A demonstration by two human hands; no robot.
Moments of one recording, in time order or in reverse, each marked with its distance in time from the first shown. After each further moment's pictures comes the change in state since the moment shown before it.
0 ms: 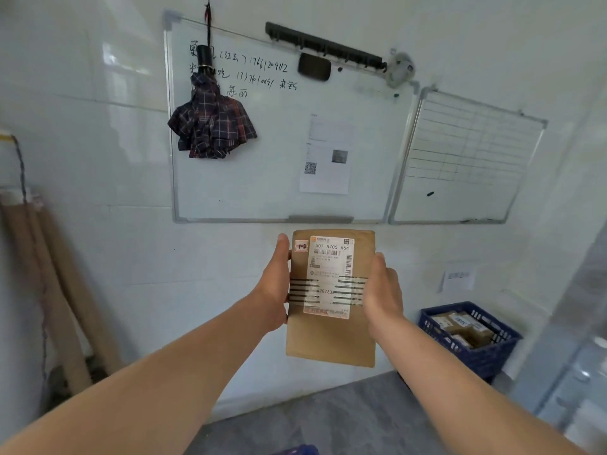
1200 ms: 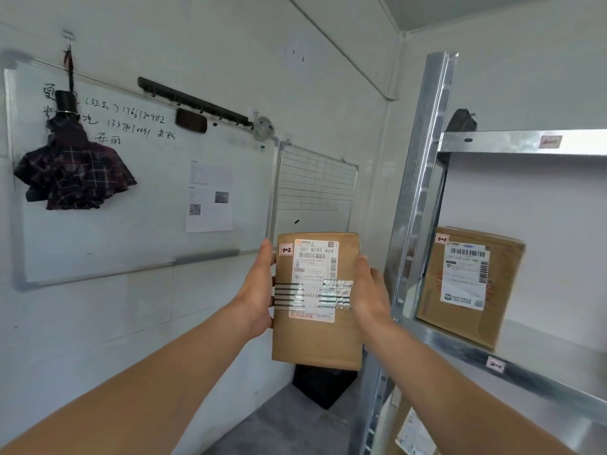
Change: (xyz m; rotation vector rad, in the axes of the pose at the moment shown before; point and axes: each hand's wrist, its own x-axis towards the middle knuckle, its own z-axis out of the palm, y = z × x) left_hand -0.091 0.052 0.044 0.070 -0.514 0.040; right_hand -0.146 -0.076 -0.120 0.018 0.419 -0.119
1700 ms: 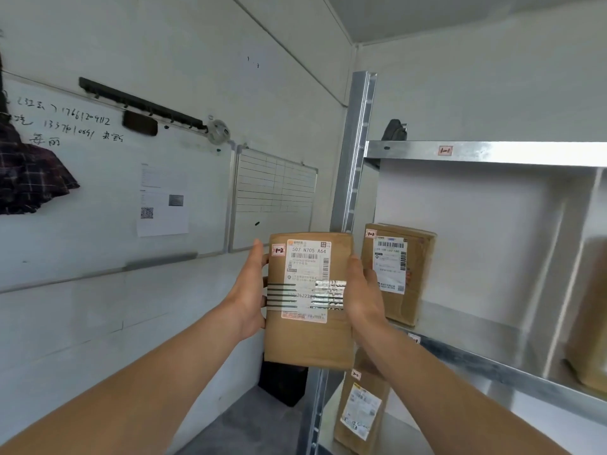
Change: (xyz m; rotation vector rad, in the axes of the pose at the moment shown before) left_hand -0.051 -0.009 0.083 -0.001 -0.110 0.010; right_hand -0.027 0.001 -0.101 -0.010 0.105 0.030
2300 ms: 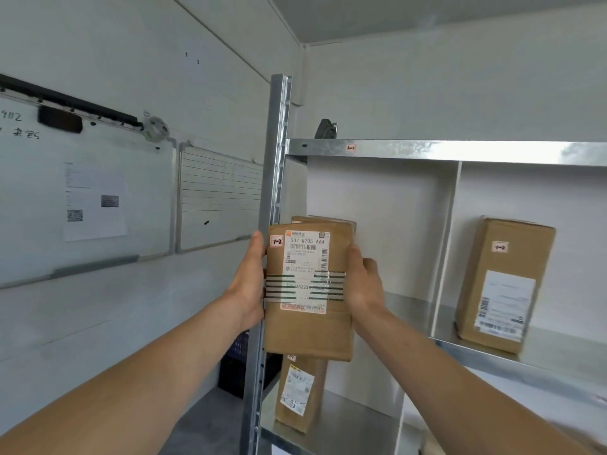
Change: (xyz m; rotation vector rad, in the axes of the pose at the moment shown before) left_hand -0.050 -0.018 0.133 -0.027 -0.152 0.036; right_hand -0.028 -0.006 -0.142 0.022 0.102 -0.008
